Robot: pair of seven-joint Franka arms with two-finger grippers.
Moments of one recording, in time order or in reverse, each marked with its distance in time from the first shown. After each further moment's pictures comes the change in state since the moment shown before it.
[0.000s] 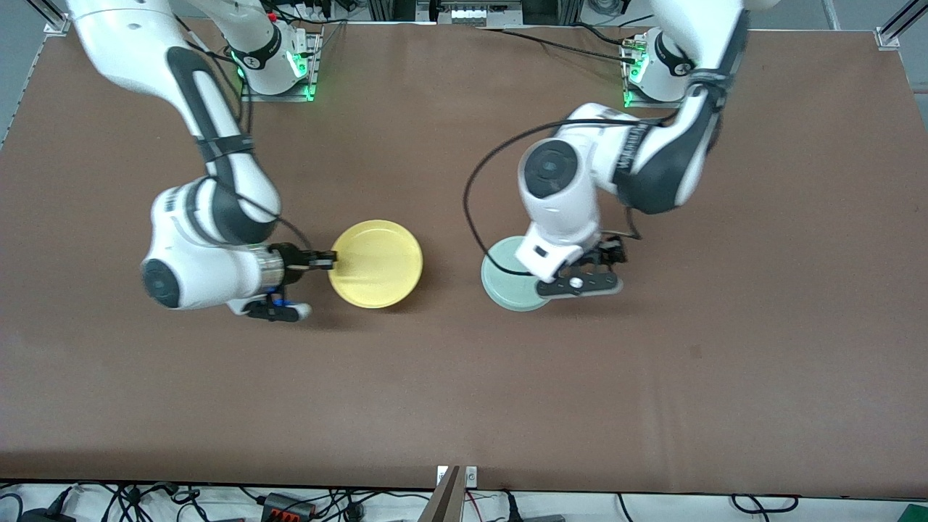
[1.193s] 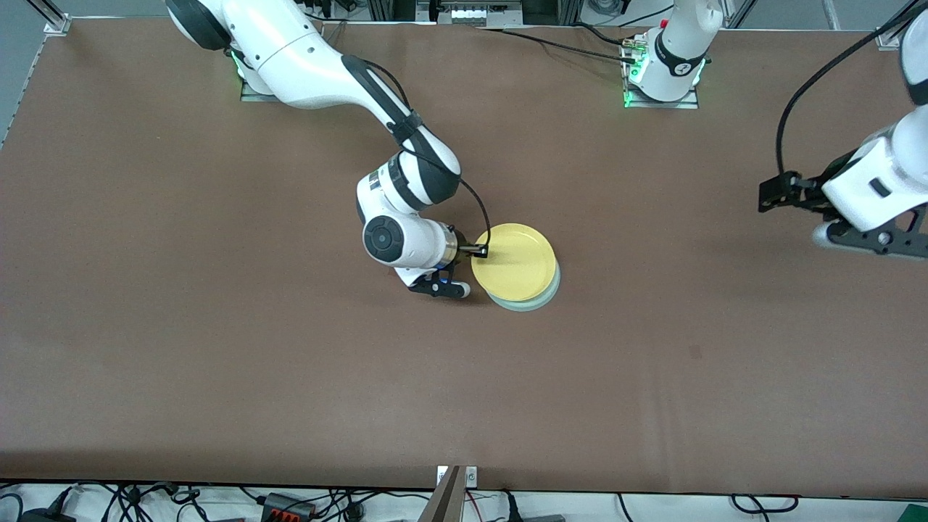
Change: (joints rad) left arm 0.448 -0.359 0.006 -0.054 -0.275 -0.318 0.653; right arm 0.350 0.268 0.030 0.220 0.033 0.323 0.360
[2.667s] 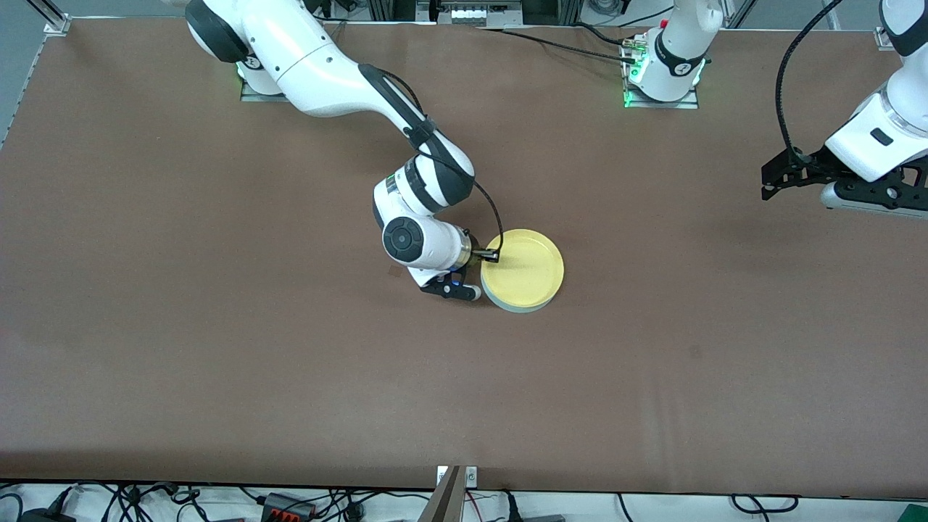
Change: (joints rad) left arm 0.011 -0.223 -0.007 -0.341 -0.002 0.290 0.011; right arm 0.027 0.069 -0.008 0.082 -0.006 0.020 0.074
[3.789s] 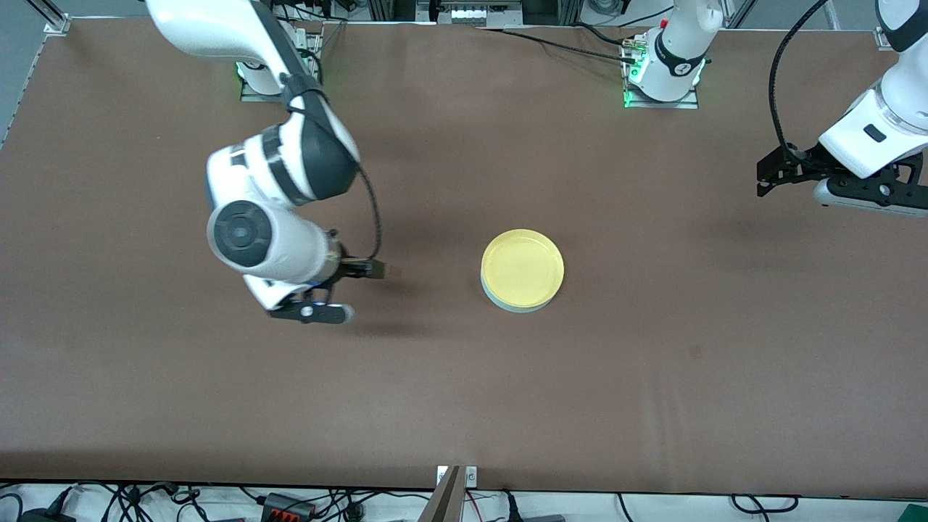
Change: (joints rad) left arm 0.000 0.000 -0.013 0.012 0.000 -0.022 0.000; right arm -0.091 -0.302 -0.346 0.065 -0.217 -0.534 -0.264
